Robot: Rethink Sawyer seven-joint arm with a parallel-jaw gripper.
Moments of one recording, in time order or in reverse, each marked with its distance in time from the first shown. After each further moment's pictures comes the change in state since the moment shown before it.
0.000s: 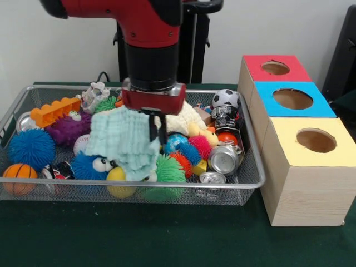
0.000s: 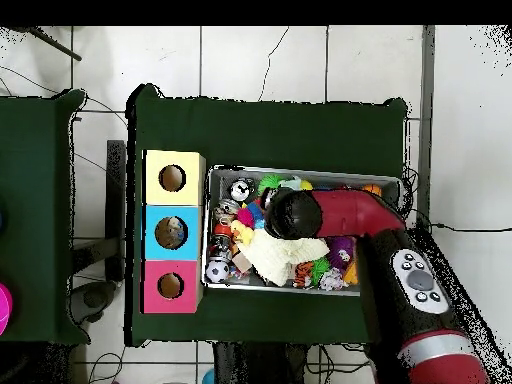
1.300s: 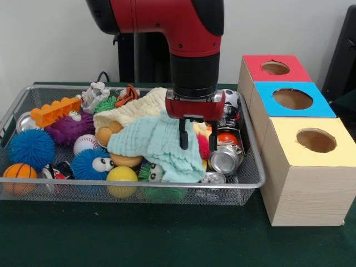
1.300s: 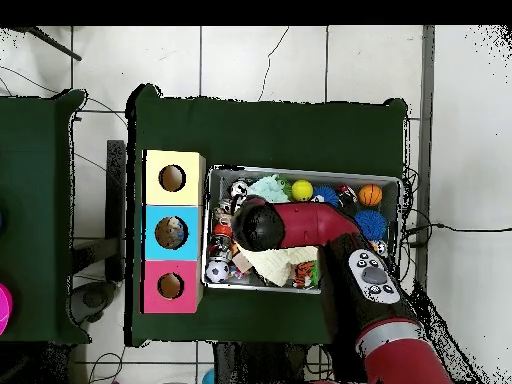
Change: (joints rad) arm 0.115 0.038 -0.075 0.066 0.106 -0.180 0.000
